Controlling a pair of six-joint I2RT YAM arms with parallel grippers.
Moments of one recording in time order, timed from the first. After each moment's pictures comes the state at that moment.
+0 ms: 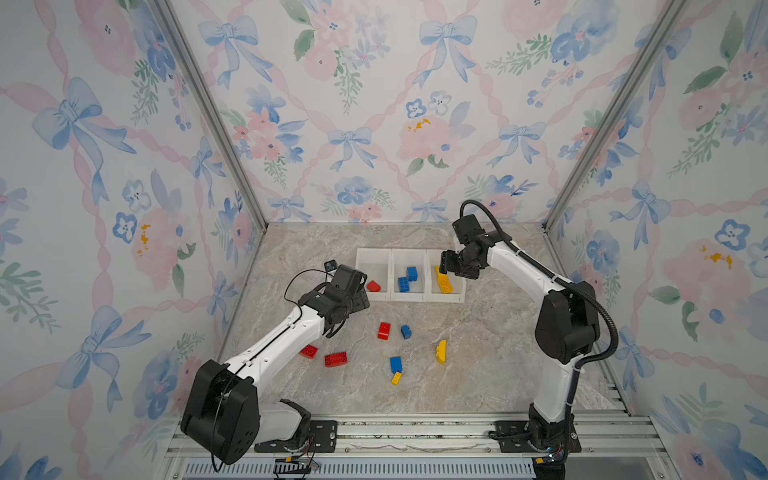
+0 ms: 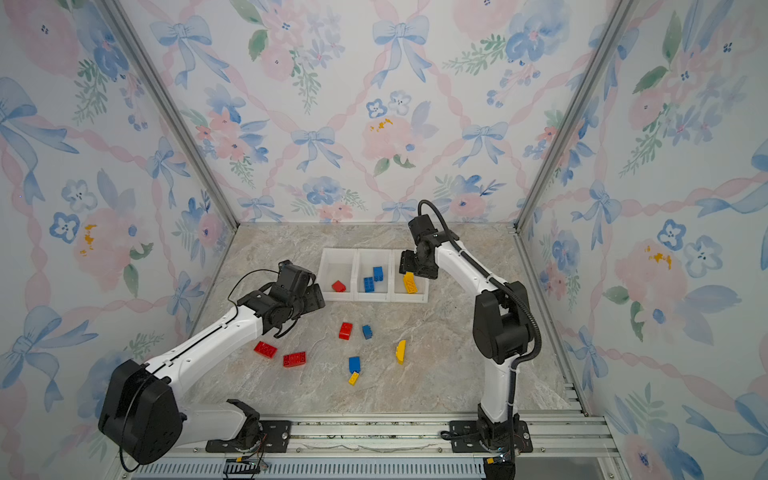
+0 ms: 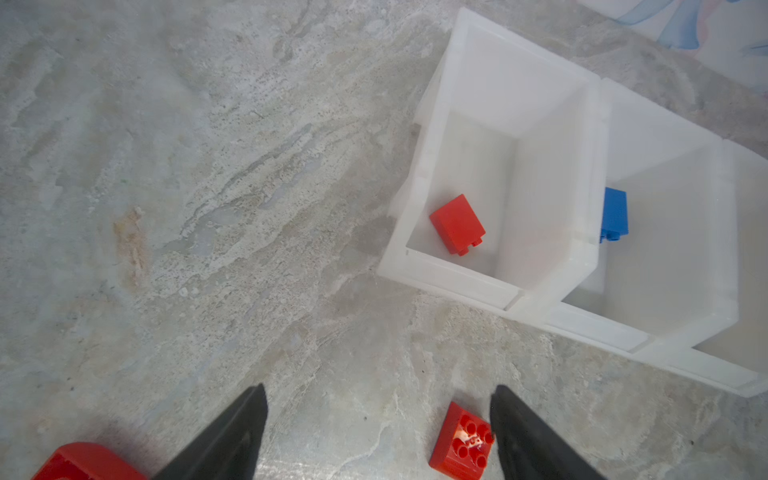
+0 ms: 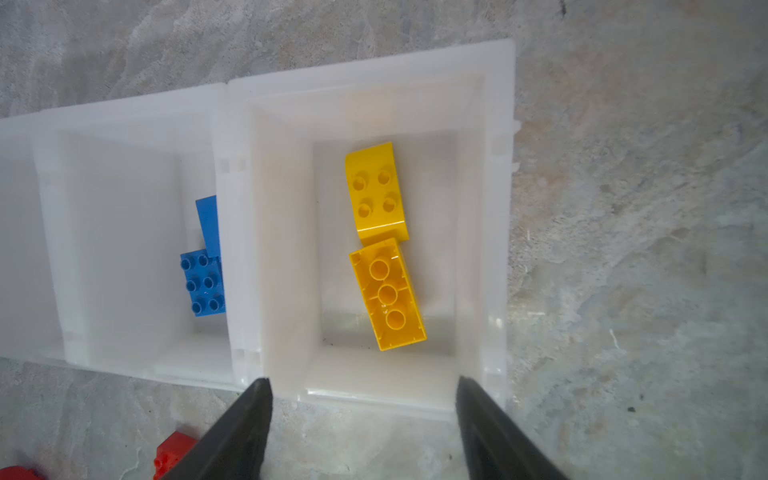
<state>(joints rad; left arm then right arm) -0.46 1.31 0.93 -0.58 -0.29 -0.72 0.40 1.95 1.68 -0.88 -0.04 0.46</state>
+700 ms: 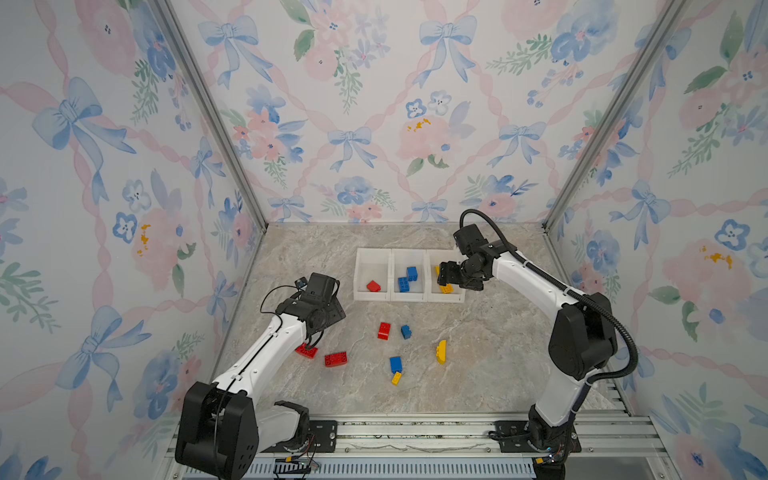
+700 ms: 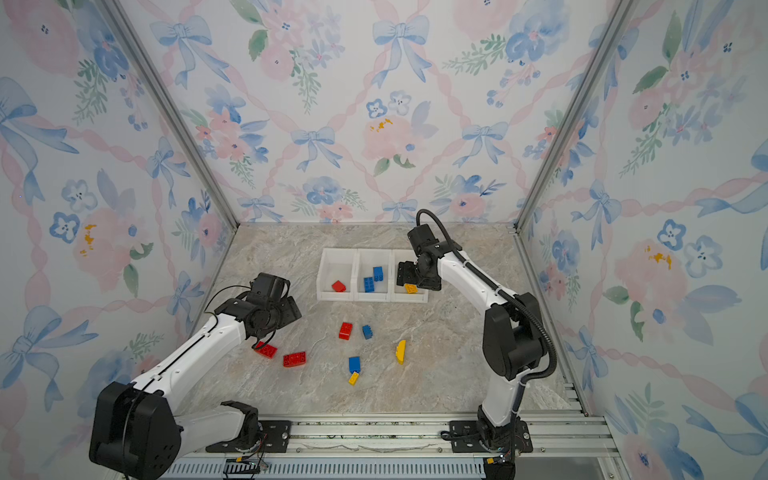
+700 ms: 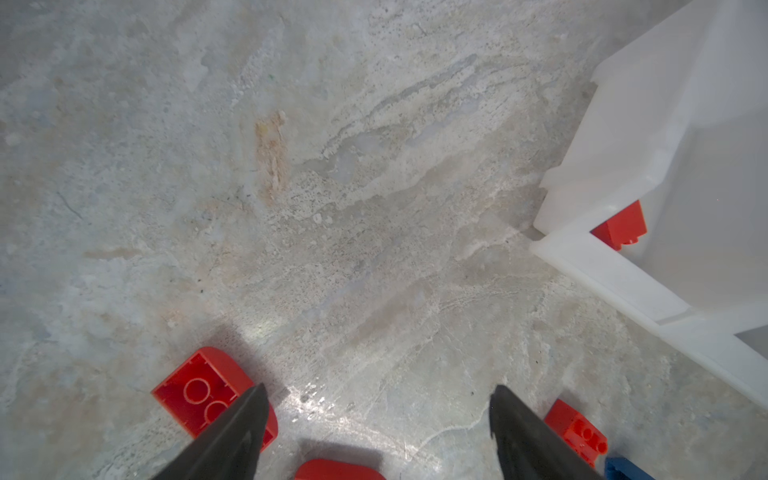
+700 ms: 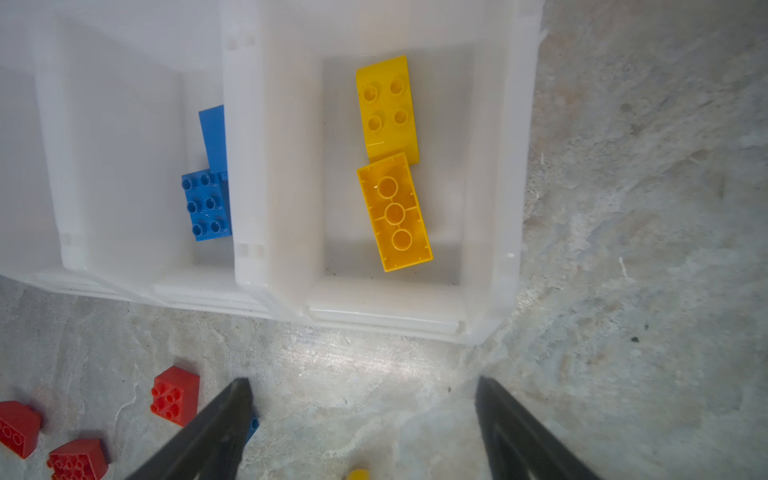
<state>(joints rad) -0.25 1.21 0.81 -0.72 -0.20 -0.76 0.43 1.82 1.53 -0.88 -0.05 0.46</state>
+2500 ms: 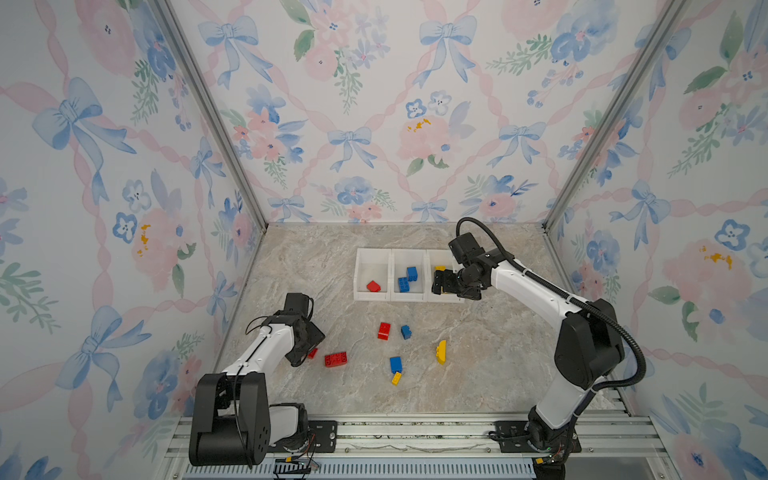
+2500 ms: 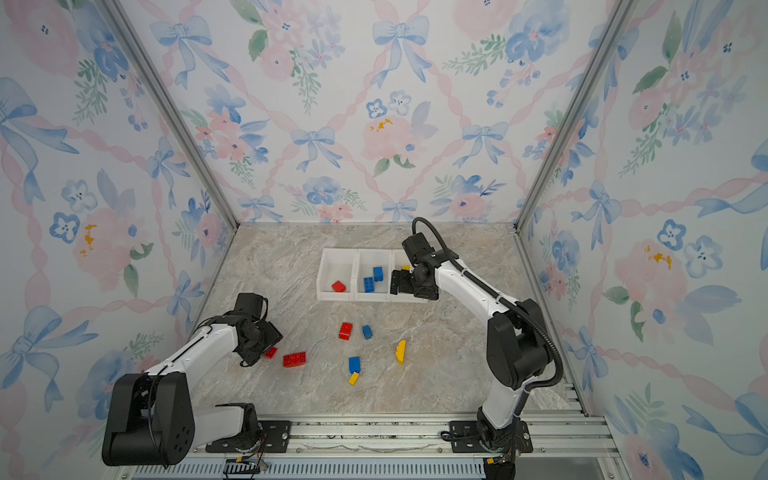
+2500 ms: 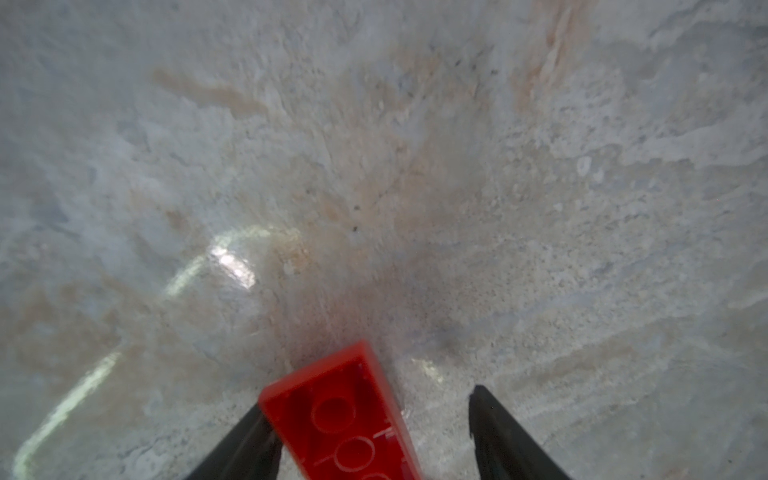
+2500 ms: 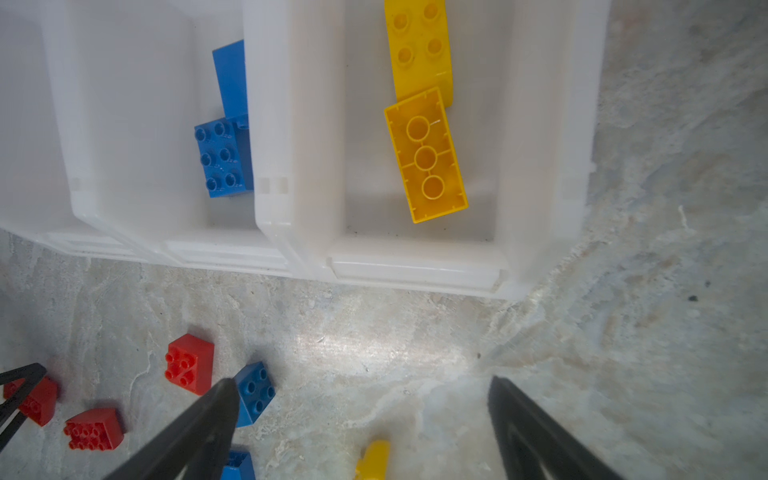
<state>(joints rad) 0.01 1.27 0.61 -0.65 -0.06 -0.82 0.49 1.76 1.44 -0.85 -0.07 0.52</state>
